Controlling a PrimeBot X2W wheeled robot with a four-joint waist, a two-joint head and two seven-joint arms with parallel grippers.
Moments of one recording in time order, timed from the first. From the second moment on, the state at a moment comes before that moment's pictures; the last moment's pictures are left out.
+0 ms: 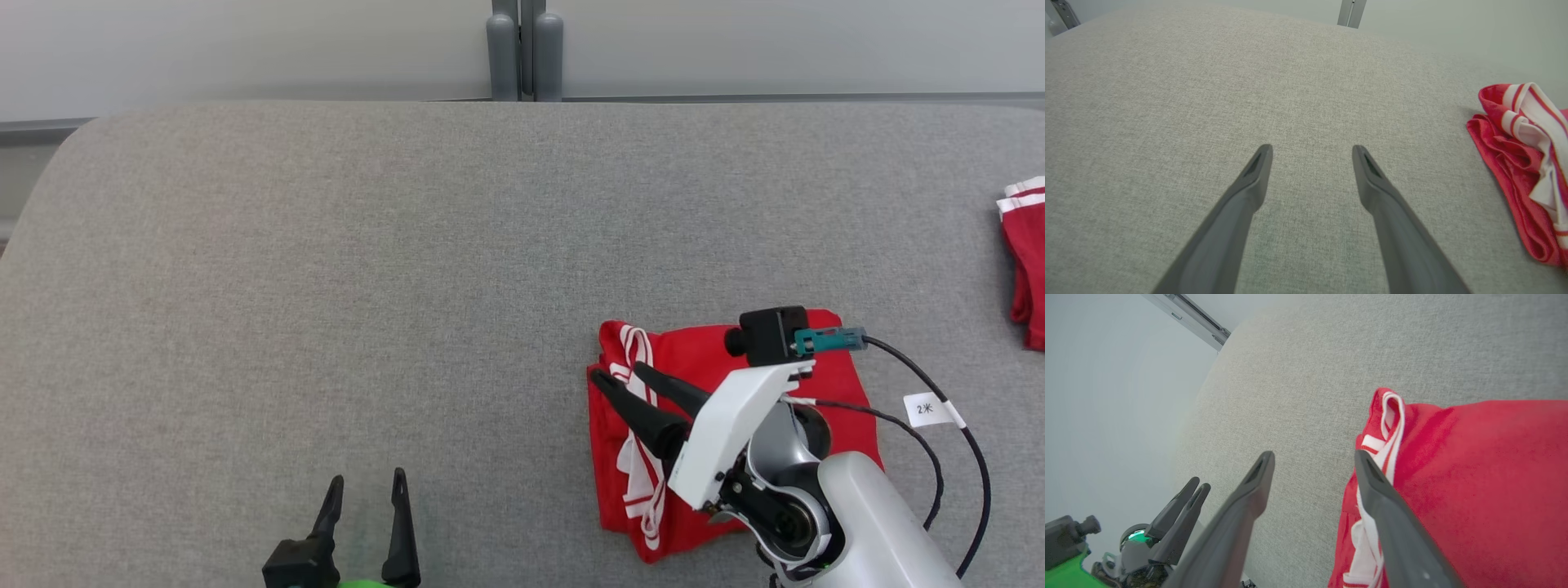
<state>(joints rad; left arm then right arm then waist) 0.08 0.05 -0.33 0.25 -0.34 0.18 -0.26 -0.22 -0.06 0.27 0.07 0.68 0.13 0.51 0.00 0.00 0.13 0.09</state>
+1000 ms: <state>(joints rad) 0.22 0.05 -0.02 0.06 -0.16 0.00 -0.26 0.13 -0.28 -0.04 0.11 0.15 0.13 -0.26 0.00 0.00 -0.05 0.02</state>
